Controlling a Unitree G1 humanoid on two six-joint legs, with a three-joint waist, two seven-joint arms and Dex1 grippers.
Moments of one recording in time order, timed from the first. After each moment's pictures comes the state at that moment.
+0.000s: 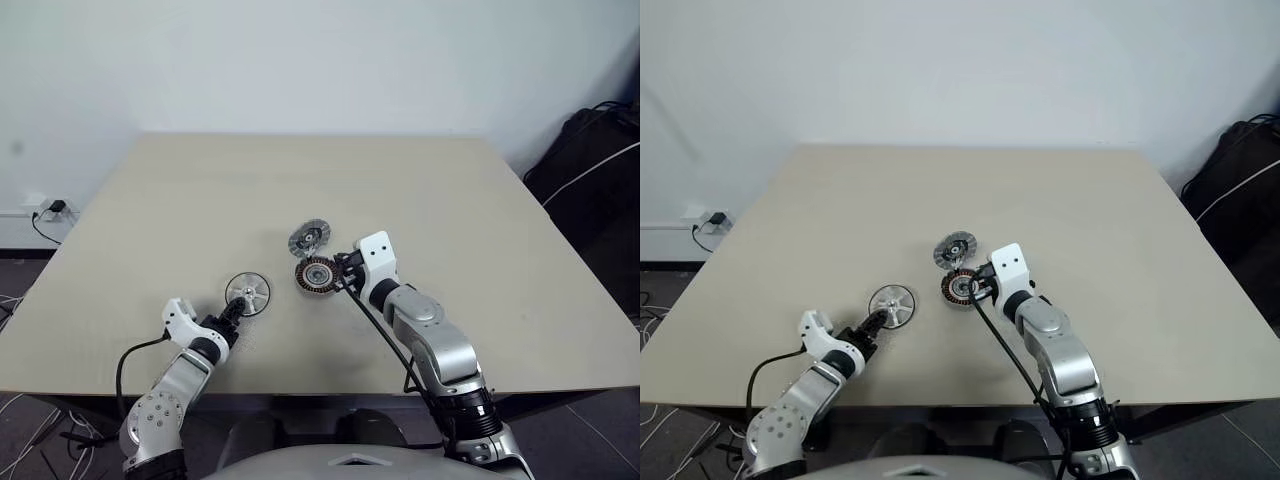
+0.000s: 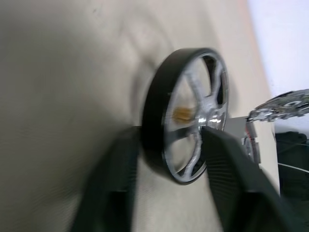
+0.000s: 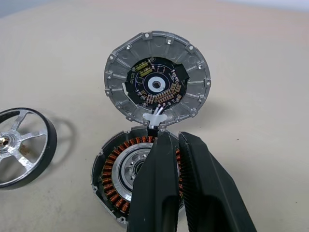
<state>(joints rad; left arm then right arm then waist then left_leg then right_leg) 0.18 -0.07 0.34 -0.19 -0.97 0.77 0.08 -0.13 -0.11 0.19 -0.21 0.09 0.62 0.28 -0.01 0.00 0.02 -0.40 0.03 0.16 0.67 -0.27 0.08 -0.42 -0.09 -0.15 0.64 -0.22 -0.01</state>
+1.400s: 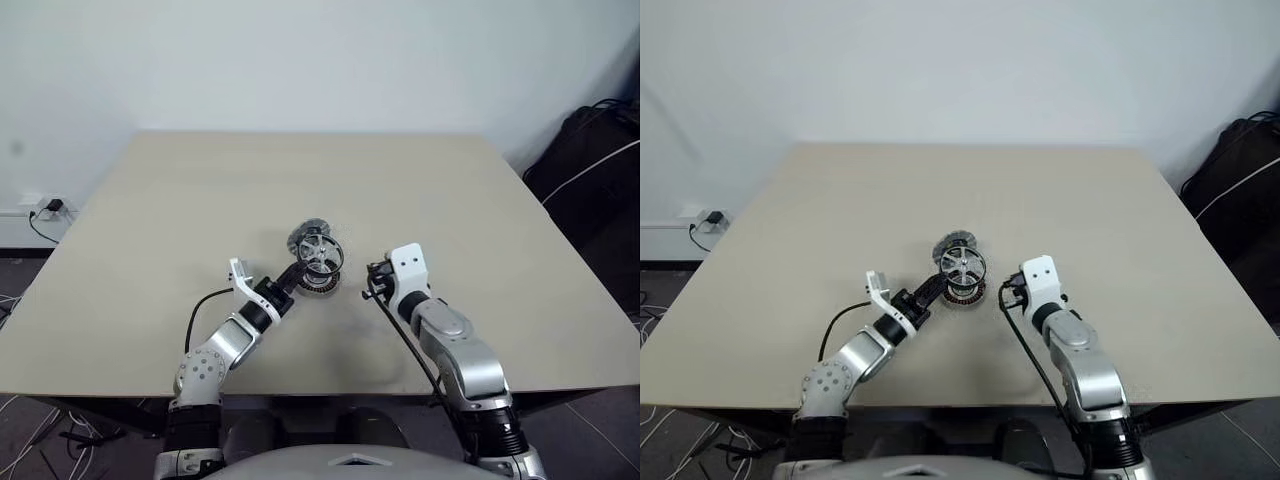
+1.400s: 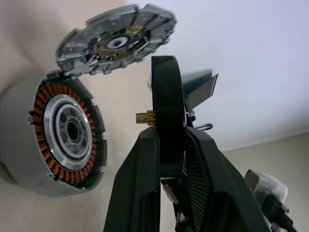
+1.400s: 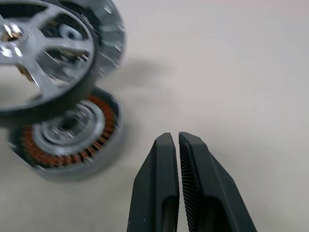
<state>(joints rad) -0.05 -0.07 0.12 0.05 -1.09 0.71 -0.25 -0.01 -0.19 0.07 -0.25 0.09 0.62 0.23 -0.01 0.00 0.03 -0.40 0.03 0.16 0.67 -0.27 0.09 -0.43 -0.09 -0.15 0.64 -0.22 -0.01</state>
